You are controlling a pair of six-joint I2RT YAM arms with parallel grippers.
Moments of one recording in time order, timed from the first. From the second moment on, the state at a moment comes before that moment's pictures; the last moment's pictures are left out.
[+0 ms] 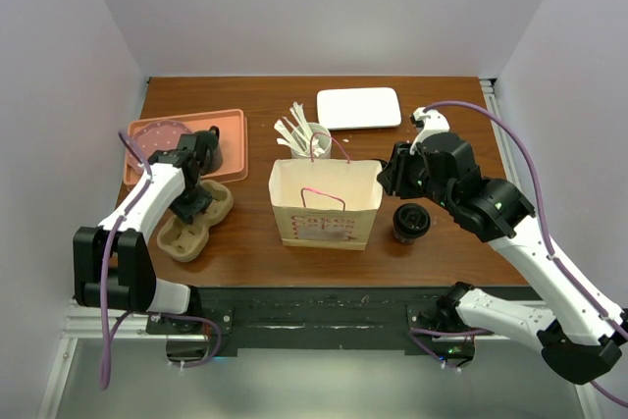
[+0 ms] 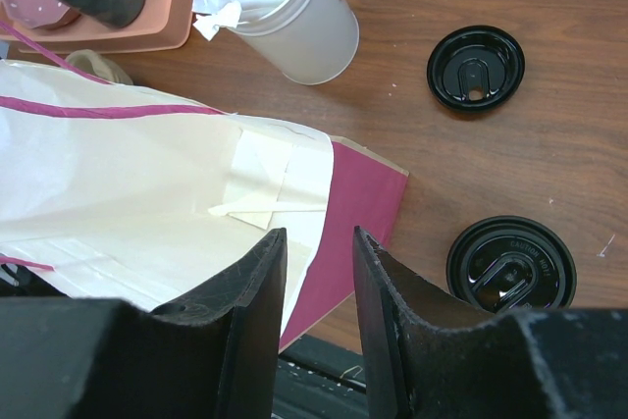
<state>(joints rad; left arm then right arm) -0.09 1.40 0.98 -1.01 -0.36 -0.99 0.68 0.99 1.25 -0.84 0.19 0.50</state>
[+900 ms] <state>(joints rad) -0.09 1.39 1.06 -1.10 -0.40 -0.99 0.68 0.99 1.24 -0.83 0.19 0.52</state>
